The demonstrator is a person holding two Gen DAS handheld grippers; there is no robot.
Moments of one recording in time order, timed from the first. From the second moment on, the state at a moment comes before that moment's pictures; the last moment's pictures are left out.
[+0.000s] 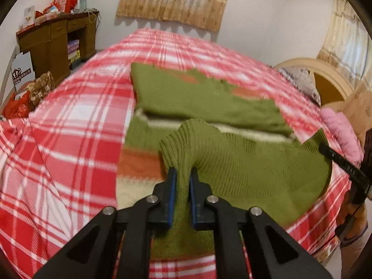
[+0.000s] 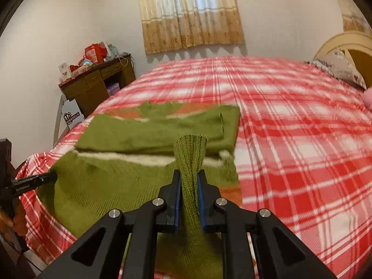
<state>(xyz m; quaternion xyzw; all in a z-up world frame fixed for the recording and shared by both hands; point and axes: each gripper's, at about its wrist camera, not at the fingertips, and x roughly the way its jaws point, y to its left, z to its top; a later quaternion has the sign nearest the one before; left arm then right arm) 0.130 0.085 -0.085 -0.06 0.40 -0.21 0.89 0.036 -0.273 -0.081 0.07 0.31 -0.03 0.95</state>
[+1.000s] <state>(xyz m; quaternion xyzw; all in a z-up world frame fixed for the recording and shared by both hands) 0.307 0.039 -0.054 -0.04 0.30 -0.05 0.95 0.266 -0.300 -0.068 -0.01 0.28 -0.10 0.95</state>
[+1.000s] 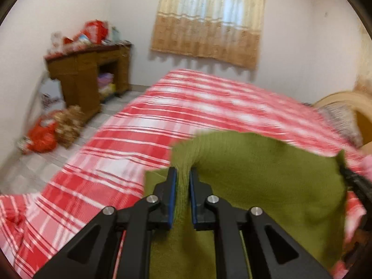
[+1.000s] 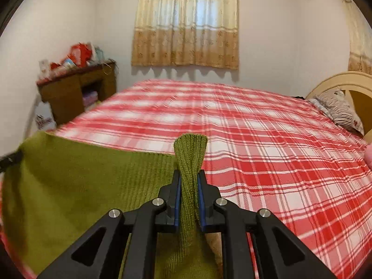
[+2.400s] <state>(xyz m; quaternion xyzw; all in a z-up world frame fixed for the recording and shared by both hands) 0.263 0.005 -0.102 0.08 0.38 -0.03 0.92 0.166 -0.305 -0.115 0.07 0.35 -0.11 0.93</state>
